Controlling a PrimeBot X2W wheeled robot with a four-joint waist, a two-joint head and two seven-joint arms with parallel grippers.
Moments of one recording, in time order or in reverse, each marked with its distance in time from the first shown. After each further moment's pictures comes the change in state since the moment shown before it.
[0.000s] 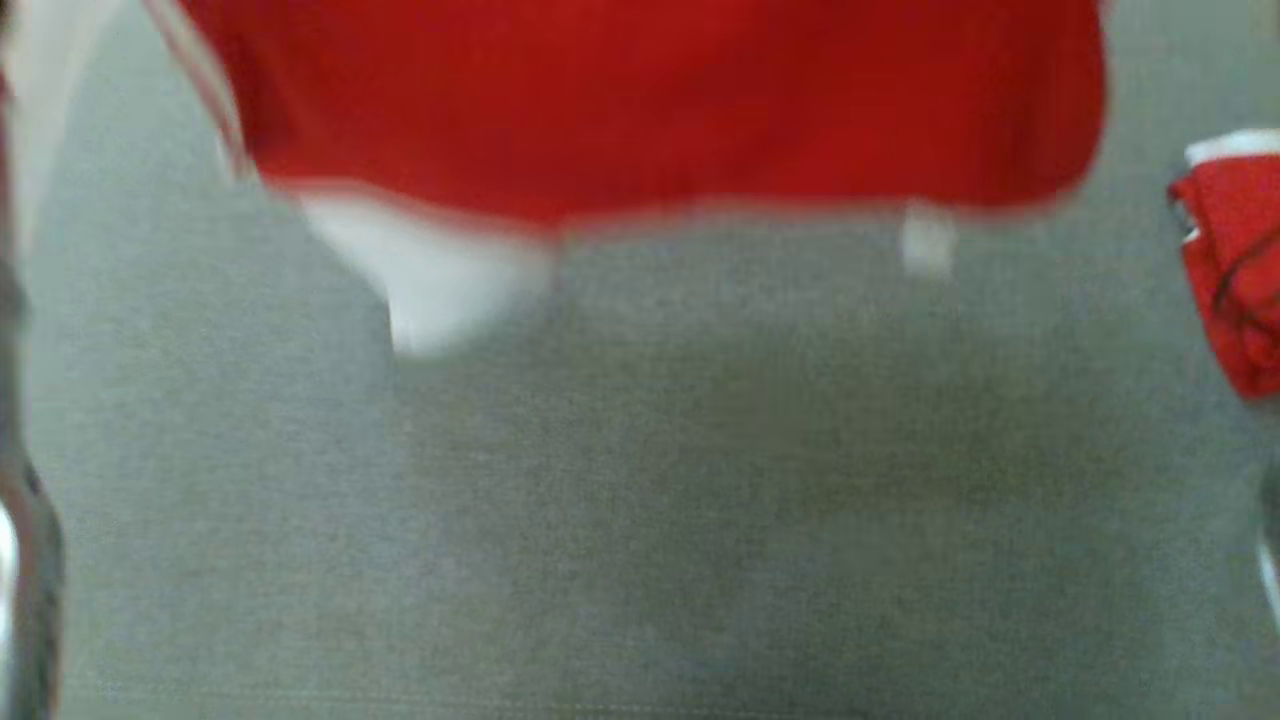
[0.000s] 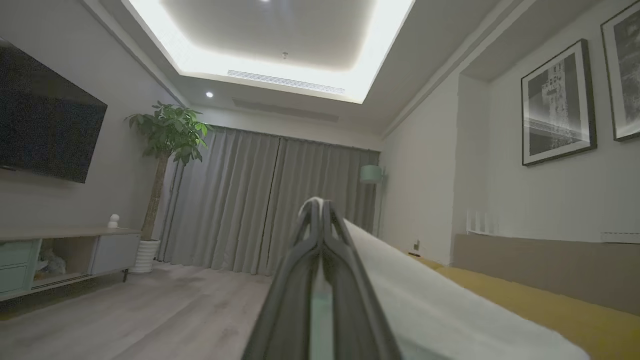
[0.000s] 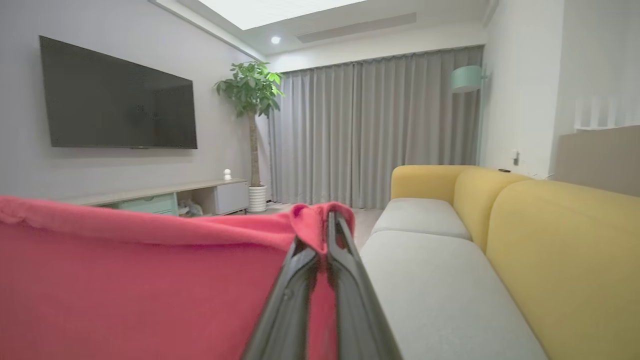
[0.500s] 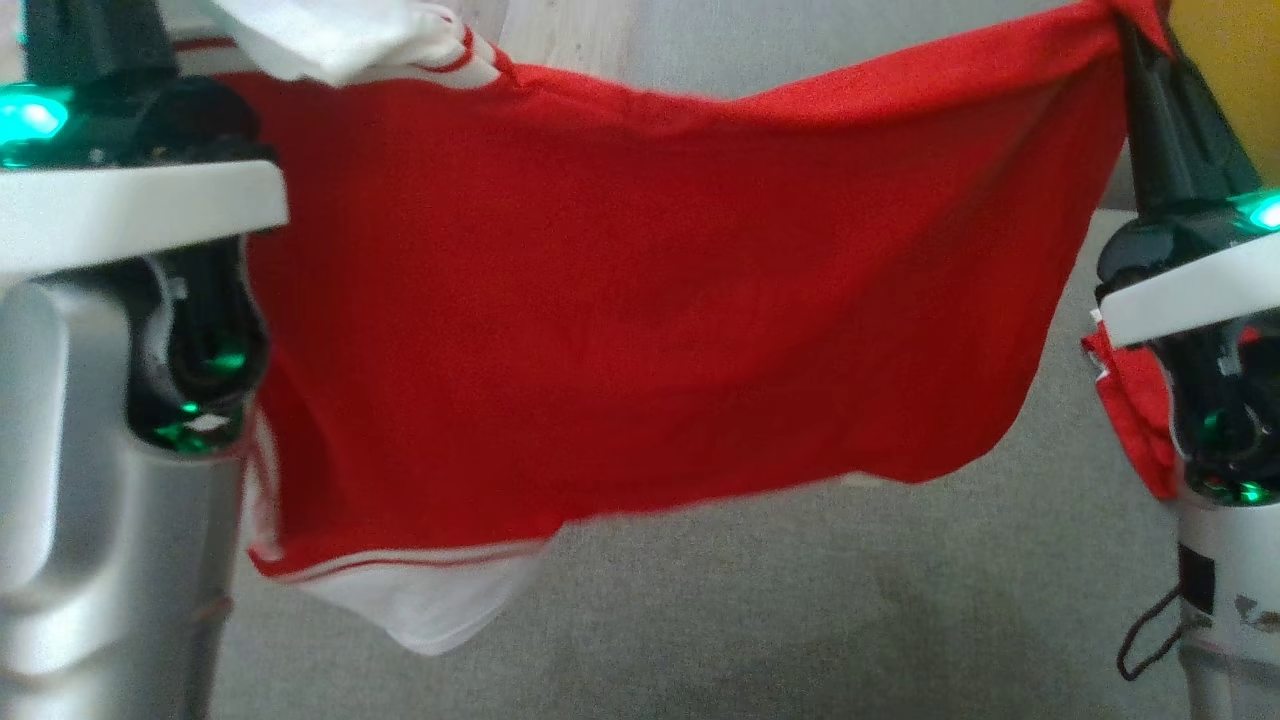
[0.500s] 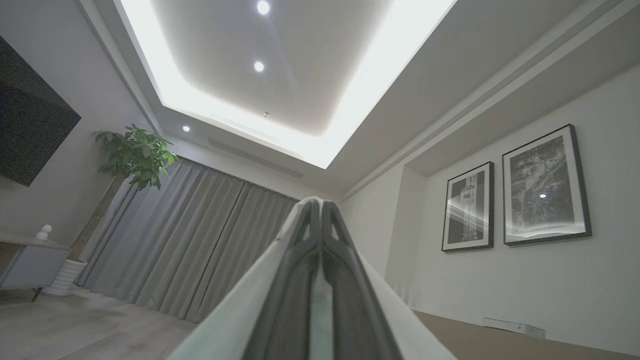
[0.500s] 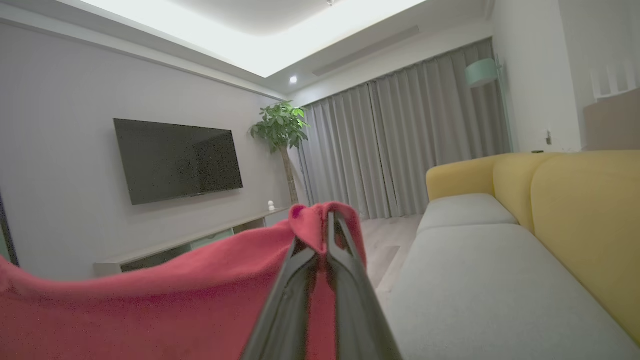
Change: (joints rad) left arm 0.522 -0.122 -0.019 -0.524 -0.086 0.128 0.039; right arm 0.664 0.103 -0.143 -0.427 0.156 0.000 0.079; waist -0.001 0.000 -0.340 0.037
